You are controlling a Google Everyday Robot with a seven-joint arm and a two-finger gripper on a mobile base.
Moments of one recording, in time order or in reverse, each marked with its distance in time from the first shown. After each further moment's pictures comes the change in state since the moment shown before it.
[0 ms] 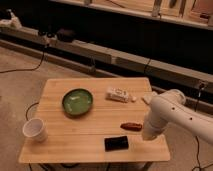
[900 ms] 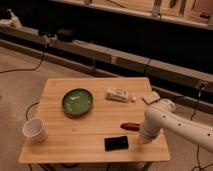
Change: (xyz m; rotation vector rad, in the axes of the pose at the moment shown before) arm 0.007 -0.017 0.082 0.002 0.011 0.014
